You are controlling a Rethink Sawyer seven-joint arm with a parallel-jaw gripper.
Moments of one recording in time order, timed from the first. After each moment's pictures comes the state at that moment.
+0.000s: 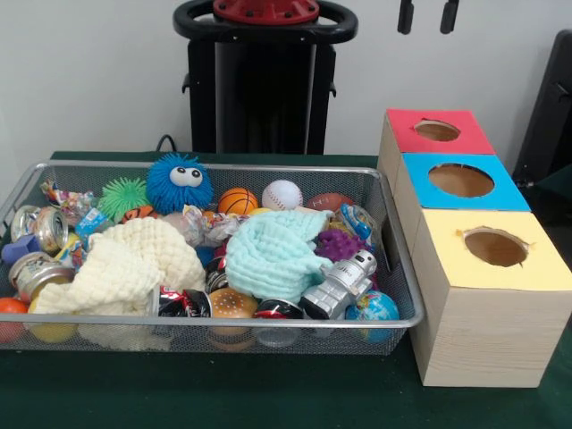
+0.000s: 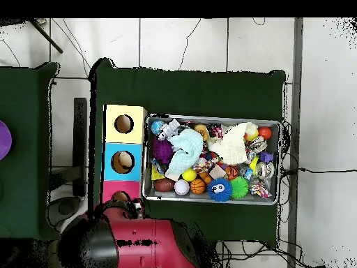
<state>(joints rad) 0.01 -1.18 -0.01 2.07 0.00 0.64 1.57</state>
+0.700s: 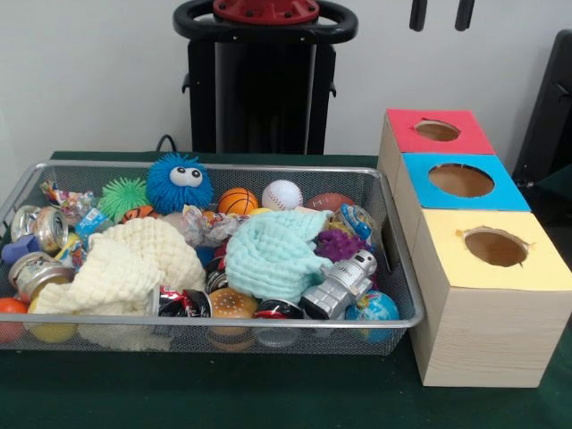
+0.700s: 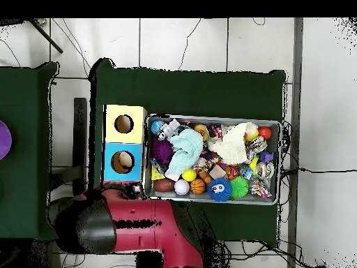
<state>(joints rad) 0.01 -1.13 -0.01 1.94 0.00 0.70 1.57</state>
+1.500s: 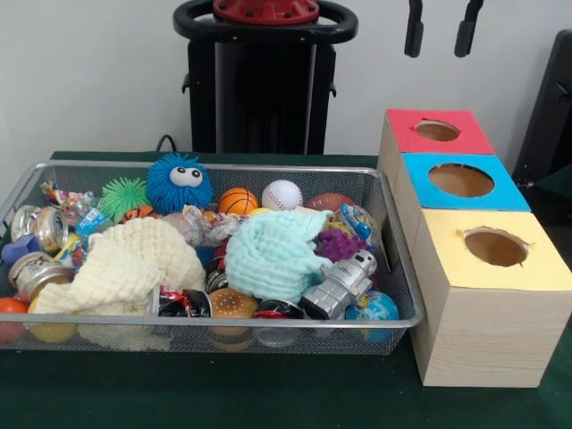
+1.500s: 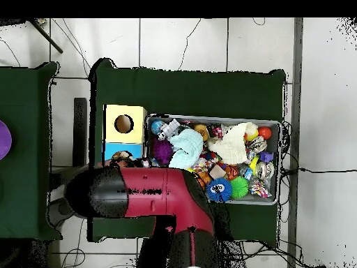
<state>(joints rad) -0.03 -1.02 -0.01 1.78 0.00 0.74 1.57</state>
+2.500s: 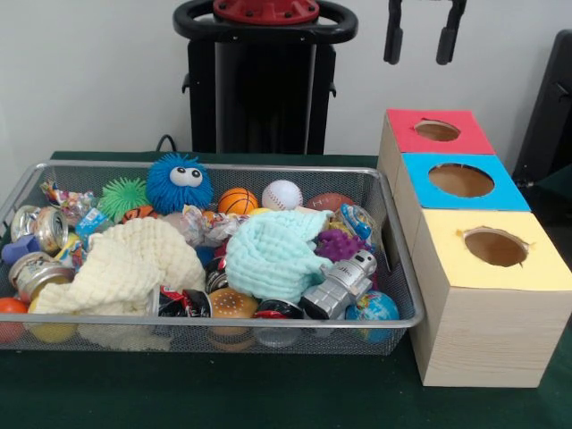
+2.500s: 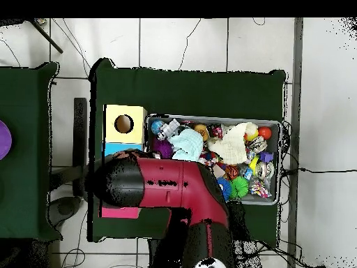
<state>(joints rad) -0.07 -1.00 -0.01 1.75 0.00 0.74 1.57</state>
